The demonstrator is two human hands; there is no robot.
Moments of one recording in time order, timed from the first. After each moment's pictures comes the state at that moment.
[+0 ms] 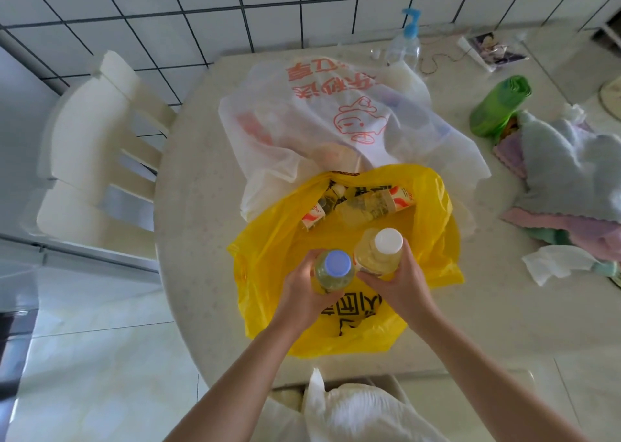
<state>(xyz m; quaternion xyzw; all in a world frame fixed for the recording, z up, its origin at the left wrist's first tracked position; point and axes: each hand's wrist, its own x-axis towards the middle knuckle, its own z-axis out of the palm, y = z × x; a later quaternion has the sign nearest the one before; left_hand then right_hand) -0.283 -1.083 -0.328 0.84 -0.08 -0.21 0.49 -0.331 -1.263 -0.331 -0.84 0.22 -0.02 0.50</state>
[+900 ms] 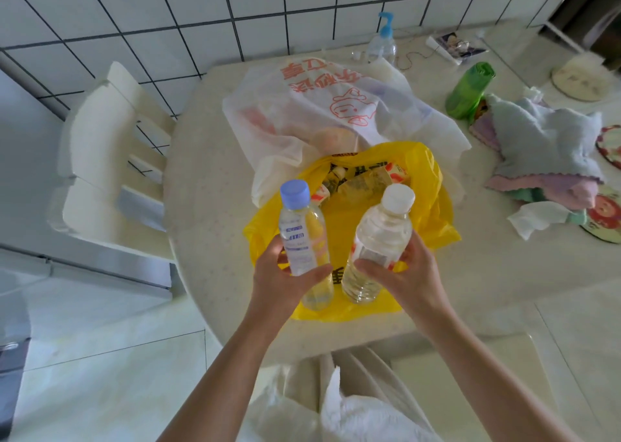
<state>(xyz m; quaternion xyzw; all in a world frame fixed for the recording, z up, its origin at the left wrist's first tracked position) -0.309 -1.007 -0.263 0.79 -0.01 -0.19 0.58 -0.386 -1.187 -0.257 -0.73 0.26 -0.11 0.62</state>
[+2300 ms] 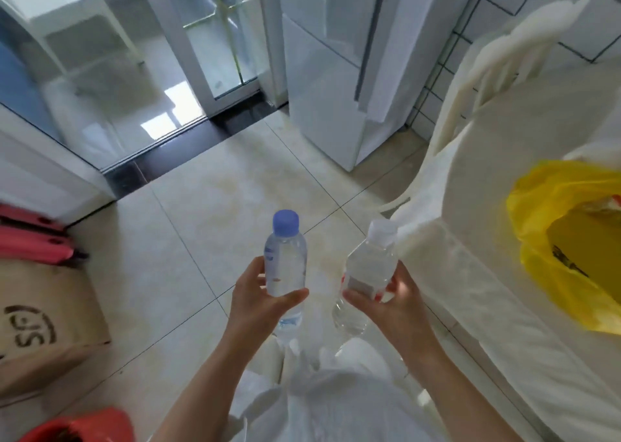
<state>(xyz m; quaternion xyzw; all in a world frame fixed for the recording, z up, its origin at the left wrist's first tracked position) -0.781 -0.766 -0.273 0.67 0.47 0.07 0.57 -0.653 -0.929 -0.277 -0.80 -0.10 0.31 0.50</state>
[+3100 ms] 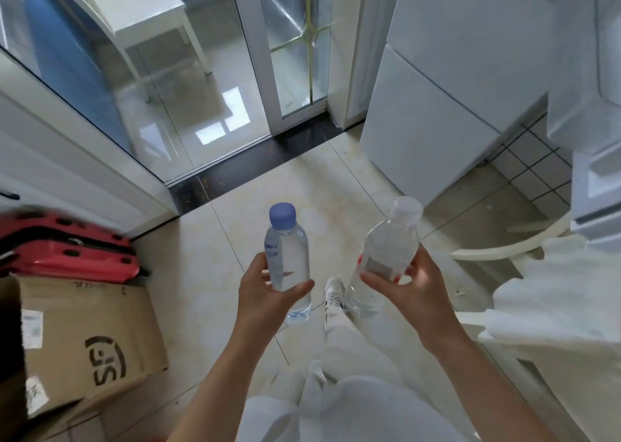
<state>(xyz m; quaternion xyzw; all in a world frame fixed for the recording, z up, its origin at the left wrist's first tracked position) -0.792 -0.454 -0.279 0.62 0.52 0.14 0.57 -0.631 -0.597 -0.266 -0.78 -0.15 0.32 0.51</state>
